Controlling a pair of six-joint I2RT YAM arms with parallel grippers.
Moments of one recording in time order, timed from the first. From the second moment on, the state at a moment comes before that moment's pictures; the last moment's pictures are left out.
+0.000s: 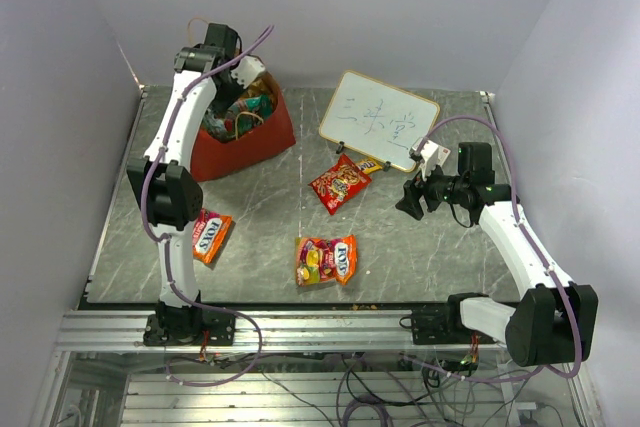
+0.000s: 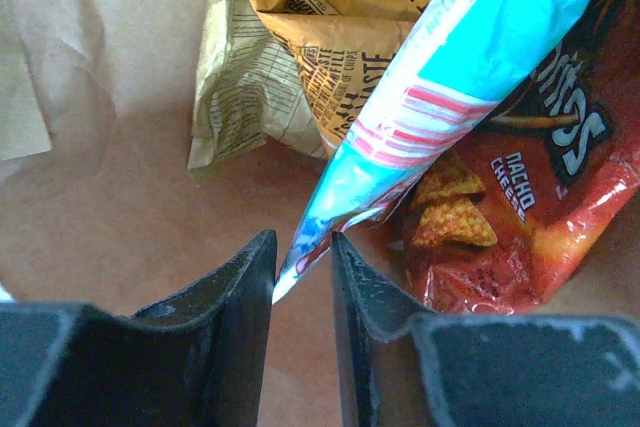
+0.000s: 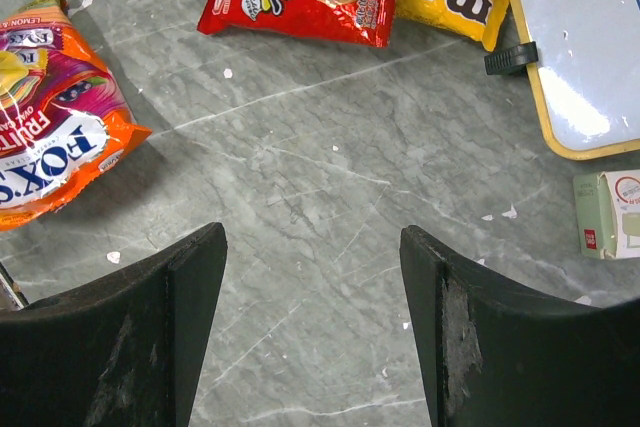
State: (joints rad) left arm -0.21 2.11 2.30 -1.21 -0.19 0.61; right arm 0.07 1.15 0.83 -0.51 -0.67 -0.56
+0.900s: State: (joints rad) left arm -0.21 2.07 2.20 -1.11 -0.20 0.57; right arm 0.07 1.15 0.82 -0.51 -0.67 -0.56
